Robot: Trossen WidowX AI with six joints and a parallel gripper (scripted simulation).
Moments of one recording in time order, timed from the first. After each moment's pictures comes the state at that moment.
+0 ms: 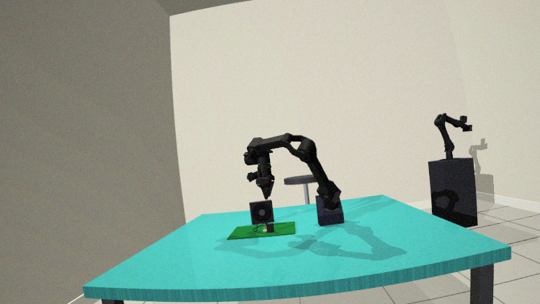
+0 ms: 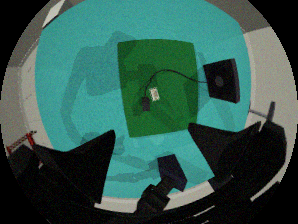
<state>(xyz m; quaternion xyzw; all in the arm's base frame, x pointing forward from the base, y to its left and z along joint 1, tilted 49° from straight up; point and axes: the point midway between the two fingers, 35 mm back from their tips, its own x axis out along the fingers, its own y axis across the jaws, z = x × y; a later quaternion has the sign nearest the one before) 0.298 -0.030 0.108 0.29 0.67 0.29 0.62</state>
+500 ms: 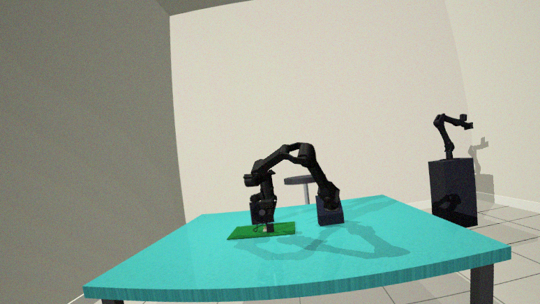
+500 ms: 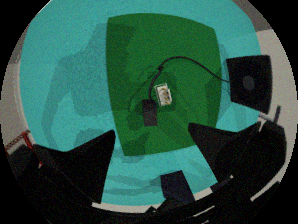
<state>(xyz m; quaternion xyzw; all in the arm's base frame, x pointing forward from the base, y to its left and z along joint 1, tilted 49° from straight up) 0.288 0.044 0.045 0.28 0.67 0.30 0.62</state>
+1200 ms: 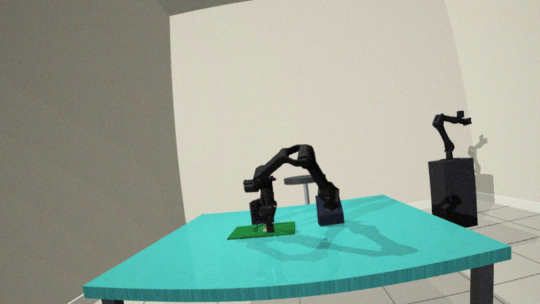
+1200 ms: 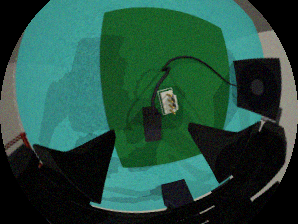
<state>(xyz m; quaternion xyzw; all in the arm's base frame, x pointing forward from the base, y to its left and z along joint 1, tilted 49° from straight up) 0.290 0.065 0.026 0.28 0.66 0.30 0.62</state>
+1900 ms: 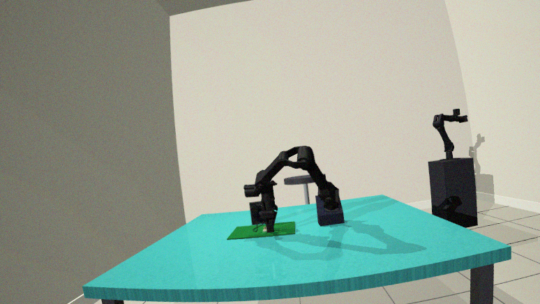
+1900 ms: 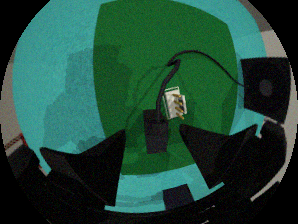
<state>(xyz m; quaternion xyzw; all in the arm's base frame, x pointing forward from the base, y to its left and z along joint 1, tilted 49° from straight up) 0.287 0.081 0.012 0.28 0.66 0.30 0.62</state>
